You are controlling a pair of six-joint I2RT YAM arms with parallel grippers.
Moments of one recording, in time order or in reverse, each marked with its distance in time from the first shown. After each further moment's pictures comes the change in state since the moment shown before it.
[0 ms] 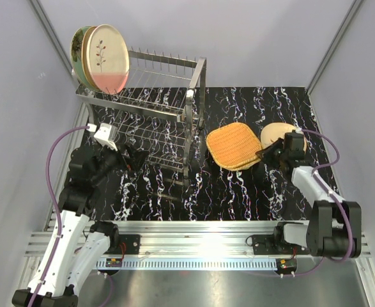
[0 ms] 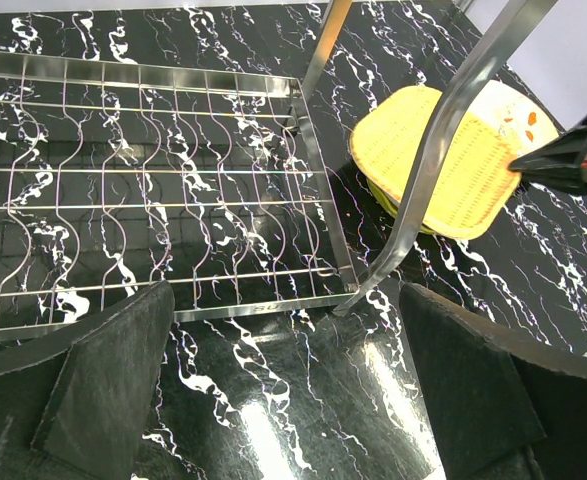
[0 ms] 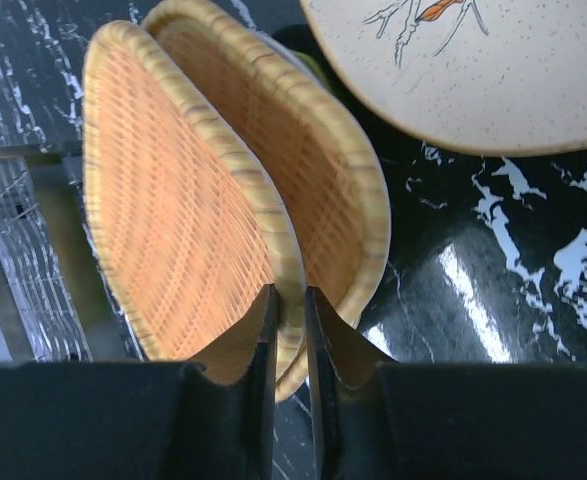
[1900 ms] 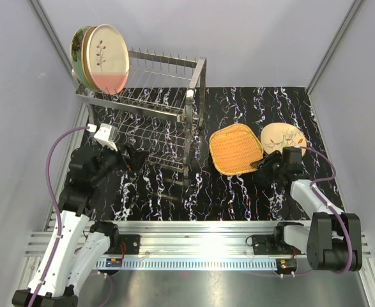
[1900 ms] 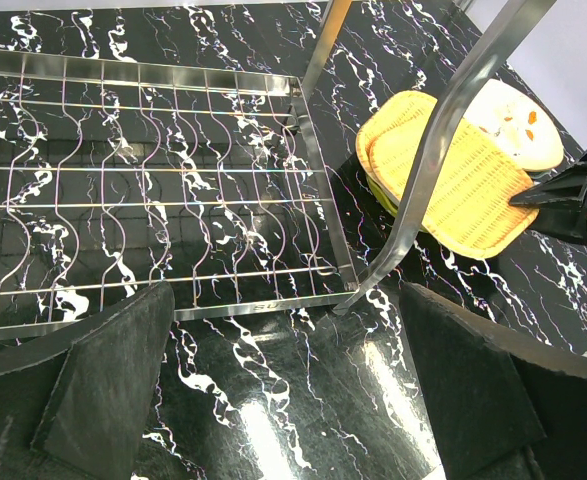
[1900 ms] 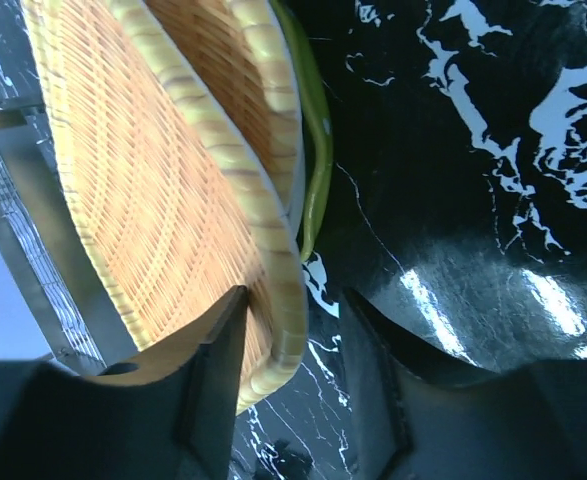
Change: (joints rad) left arm -0.001 -0.003 -0.003 -0.001 0.001 0.000; right arm 0.002 -0.129 -0.180 -0.008 -0.059 0.124
